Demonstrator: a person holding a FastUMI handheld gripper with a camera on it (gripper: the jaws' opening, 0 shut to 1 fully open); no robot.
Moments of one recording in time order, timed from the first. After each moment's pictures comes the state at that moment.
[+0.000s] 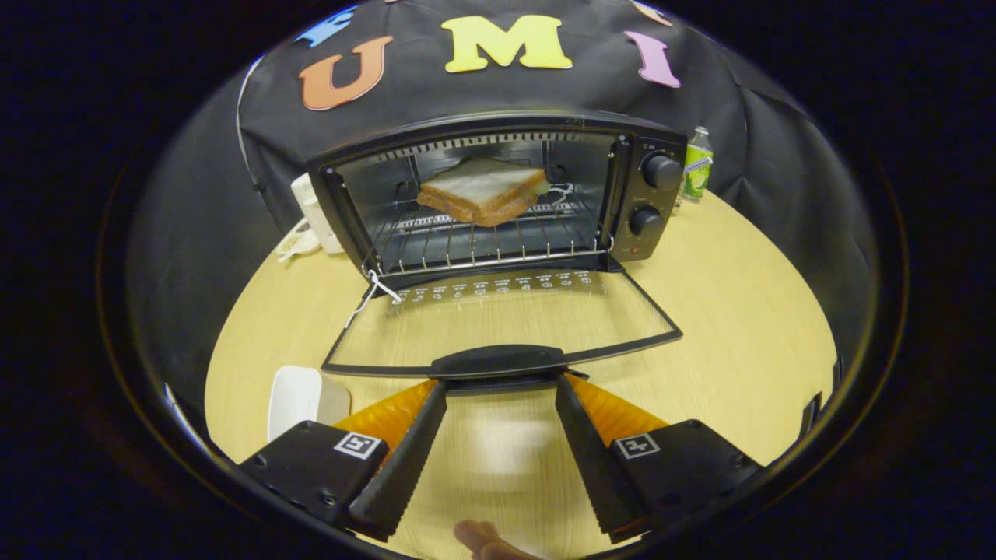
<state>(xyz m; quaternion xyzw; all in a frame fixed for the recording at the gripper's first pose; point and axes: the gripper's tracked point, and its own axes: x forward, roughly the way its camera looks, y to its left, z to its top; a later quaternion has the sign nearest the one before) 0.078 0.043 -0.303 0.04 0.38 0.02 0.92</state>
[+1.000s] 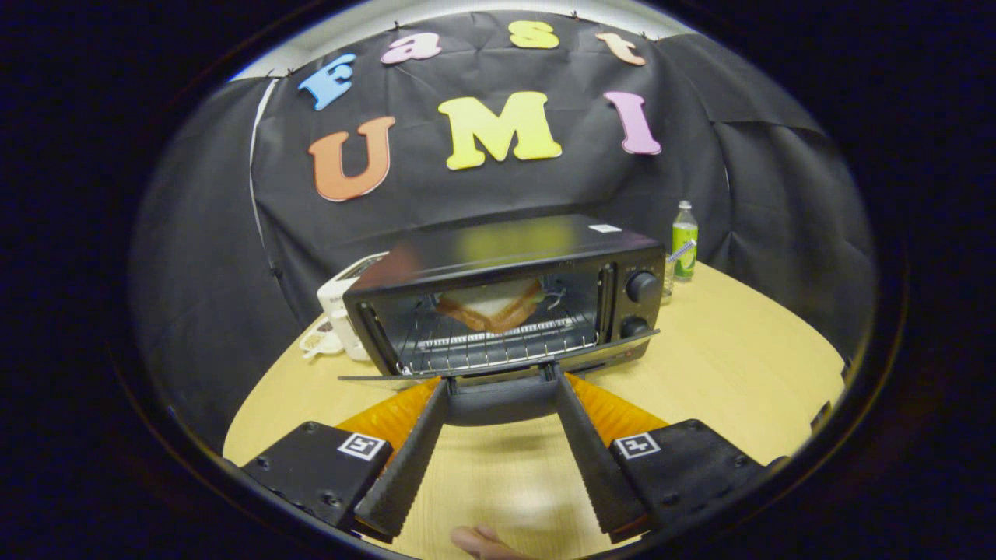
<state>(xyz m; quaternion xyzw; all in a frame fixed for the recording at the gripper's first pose) 0.100 0.039 -0.217 0.08 0.18 0.01 0.98</state>
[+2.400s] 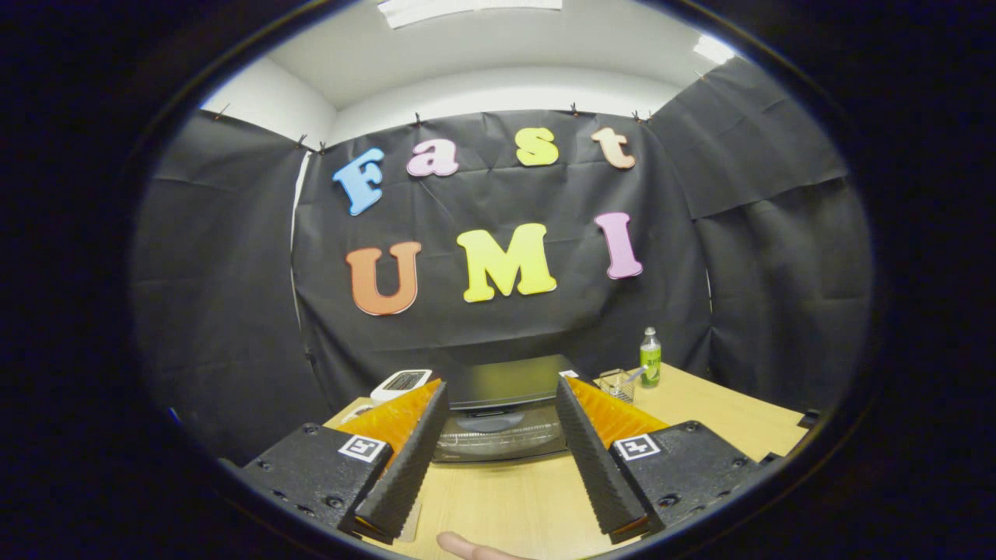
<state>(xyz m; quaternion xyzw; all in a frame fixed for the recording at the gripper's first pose) -0.023 -0.004 -0.027 0.08 -0.02 0.03 1.00</state>
